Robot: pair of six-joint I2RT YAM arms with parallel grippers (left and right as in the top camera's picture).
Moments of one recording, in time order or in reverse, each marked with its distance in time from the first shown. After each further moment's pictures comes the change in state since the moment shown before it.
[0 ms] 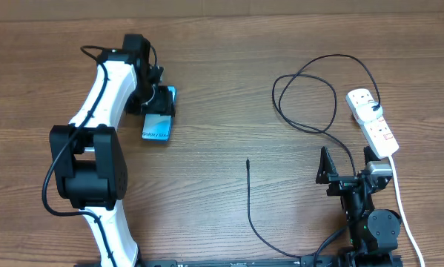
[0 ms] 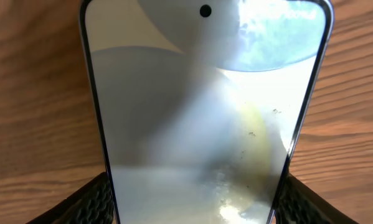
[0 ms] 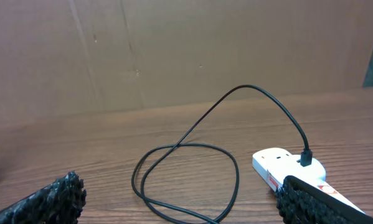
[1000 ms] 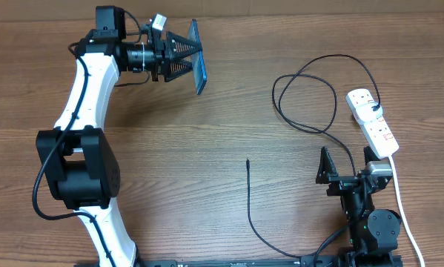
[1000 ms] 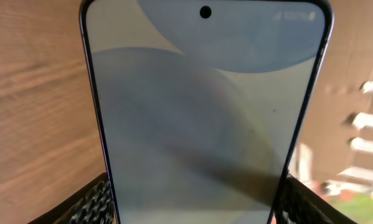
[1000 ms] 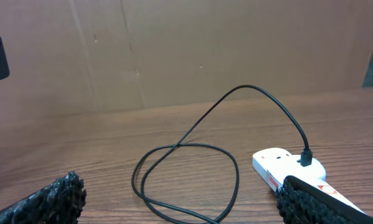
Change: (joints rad) left arm 0.079 0.003 0.108 0.338 1.141 -0.551; right arm 0.000 0.000 0.000 0.001 0.000 0.000
